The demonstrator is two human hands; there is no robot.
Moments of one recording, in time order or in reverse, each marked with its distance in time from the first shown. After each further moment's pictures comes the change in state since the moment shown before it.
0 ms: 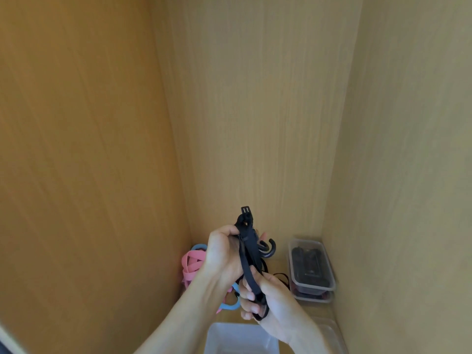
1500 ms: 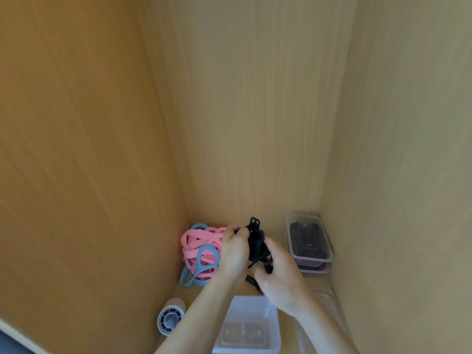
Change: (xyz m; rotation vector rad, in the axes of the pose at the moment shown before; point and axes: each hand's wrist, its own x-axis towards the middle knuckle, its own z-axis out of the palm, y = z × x) left_hand 0.007 -0.054 -0.035 0.611 0.374 0.189; right_hand -0.011 0.006 -0.011 -1.087 0.391 -0.389
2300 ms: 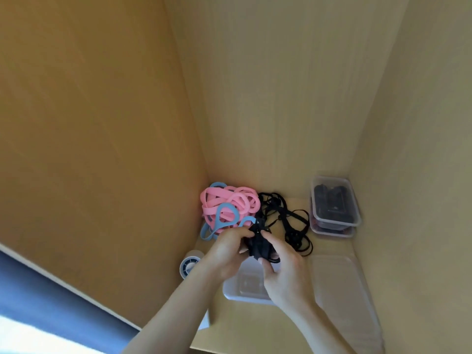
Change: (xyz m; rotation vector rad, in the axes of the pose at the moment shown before) left_hand -0.014 -0.045 -0.079 -0.013 -0.125 -0.354; right_hand -0.050 0.048 0.061 -0.227 0.102 0.086
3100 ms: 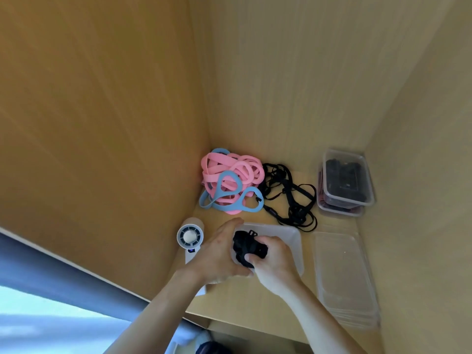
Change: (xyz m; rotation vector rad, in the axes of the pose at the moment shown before) left_hand 0.016 -0.087 -0.077 1.055 -0.061 0.401; right_hand -0.004 0.028 0.043 0.012 -0.347 0.371
